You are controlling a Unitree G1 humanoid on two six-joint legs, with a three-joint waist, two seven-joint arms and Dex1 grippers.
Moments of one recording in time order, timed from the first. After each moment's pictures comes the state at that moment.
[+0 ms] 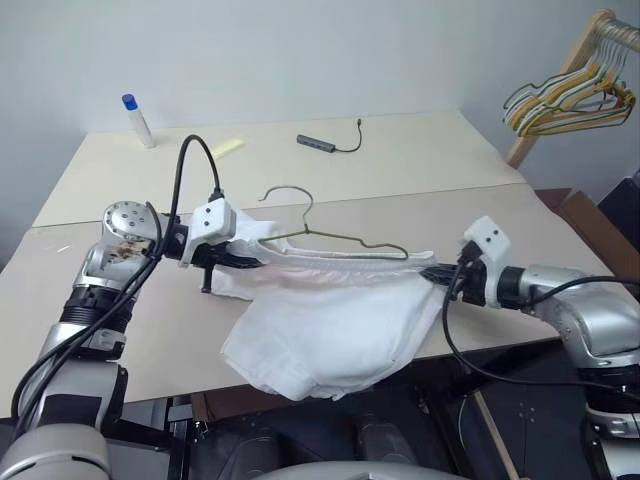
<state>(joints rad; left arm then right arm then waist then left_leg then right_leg) -0.70 0.74 -0.20 0.45 -0.15 0.03 -1.46 -0.30 -0.78 -0.01 -0.19 0.42 0.82 0.79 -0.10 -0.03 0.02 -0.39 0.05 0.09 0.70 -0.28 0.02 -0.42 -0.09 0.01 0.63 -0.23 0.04</state>
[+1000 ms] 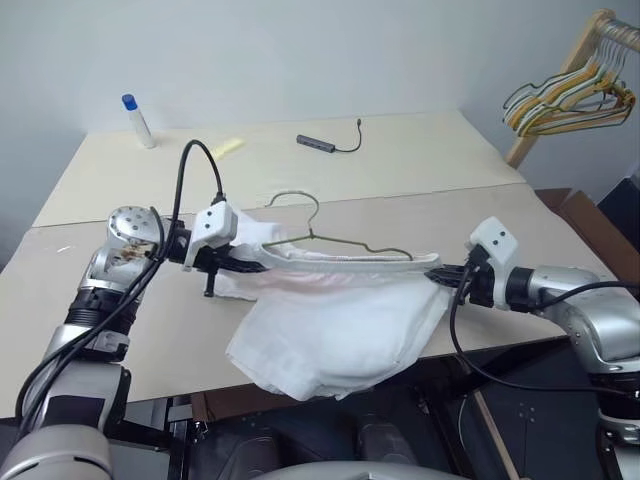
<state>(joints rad) -0.69 0.73 -0.20 0.46 -0.18 0.07 -1.47 -0.26 -0.81 -0.01 -0.21 0.42 0.77 0.81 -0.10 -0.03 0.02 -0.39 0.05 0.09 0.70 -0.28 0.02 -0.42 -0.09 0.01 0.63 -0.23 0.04</state>
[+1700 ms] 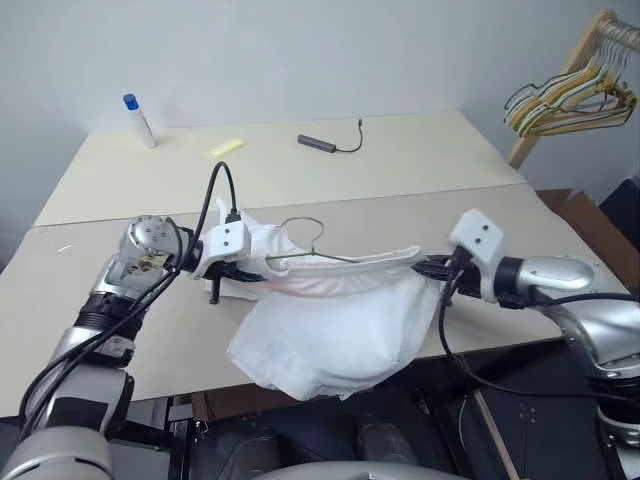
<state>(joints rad) -0.69 0.68 -0.28 0.48 -0.03 0.05 -1.36 -0.31 -0.83 0.10 -0.43 0.31 0.73 0.75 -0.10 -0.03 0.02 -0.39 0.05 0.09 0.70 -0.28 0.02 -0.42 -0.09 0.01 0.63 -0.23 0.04</state>
